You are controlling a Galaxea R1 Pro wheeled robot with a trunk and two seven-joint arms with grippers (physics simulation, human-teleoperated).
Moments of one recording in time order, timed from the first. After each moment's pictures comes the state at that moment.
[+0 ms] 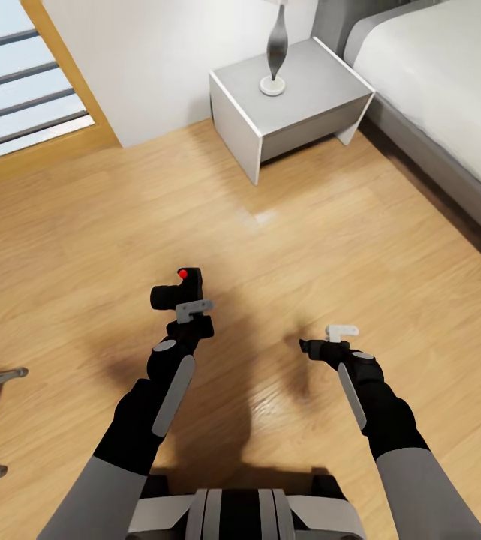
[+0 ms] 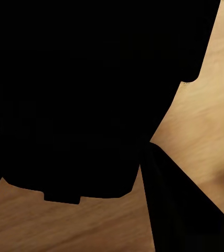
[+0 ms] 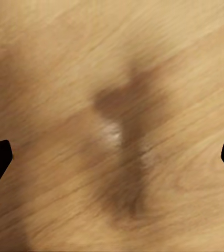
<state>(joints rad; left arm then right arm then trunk) -0.65 -0.17 -0.26 -1.34 0.31 0.53 0.44 -0.67 0.02 -0.03 -1.09 -0.03 0.56 0.04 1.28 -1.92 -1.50</state>
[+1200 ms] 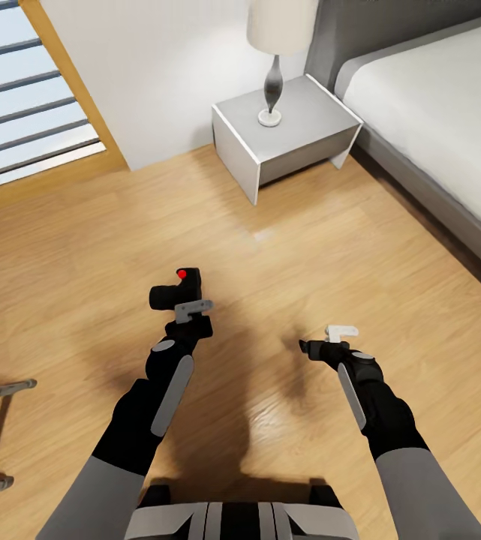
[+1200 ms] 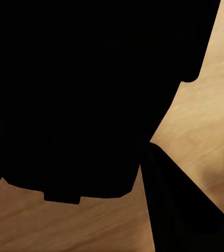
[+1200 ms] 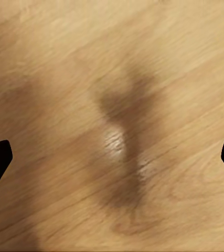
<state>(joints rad) -0.65 -0.17 -0.25 -1.34 0.31 0.53 0.44 -0.67 0.02 -0.03 -1.09 -0.03 0.56 0.04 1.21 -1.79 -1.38</state>
